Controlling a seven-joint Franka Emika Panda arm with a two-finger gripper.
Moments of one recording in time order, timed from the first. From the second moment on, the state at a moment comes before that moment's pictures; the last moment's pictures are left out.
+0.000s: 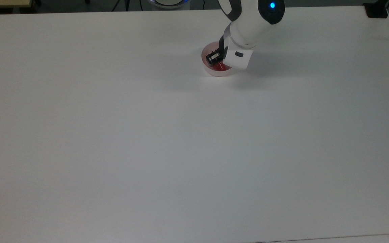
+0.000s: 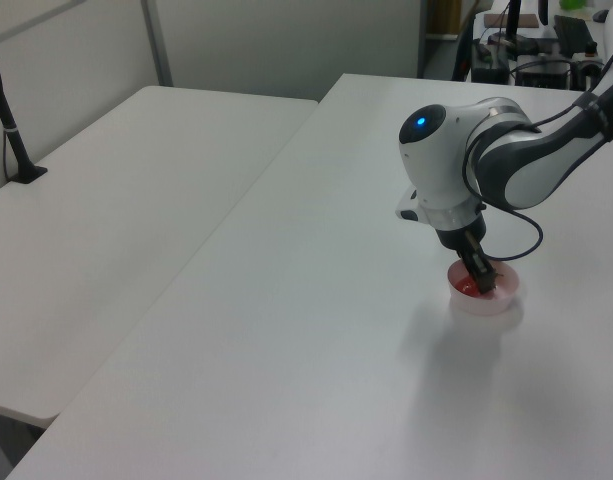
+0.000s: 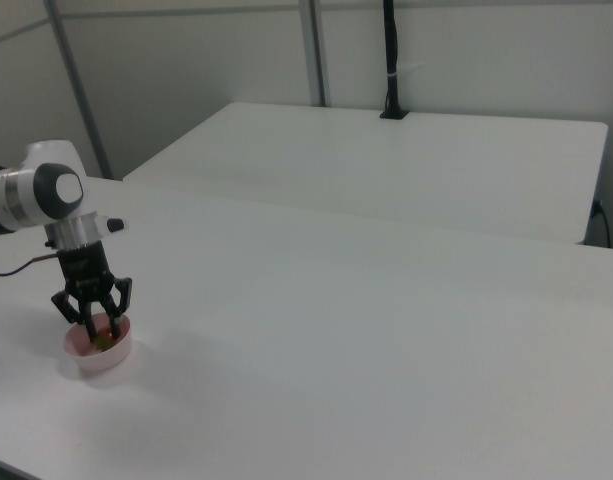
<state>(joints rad) 0.42 0.24 0.03 -1.99 -0.15 1.88 -0.11</state>
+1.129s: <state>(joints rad) 0.00 0.31 -0.16 -1.82 -0.12 2.10 -0.37</state>
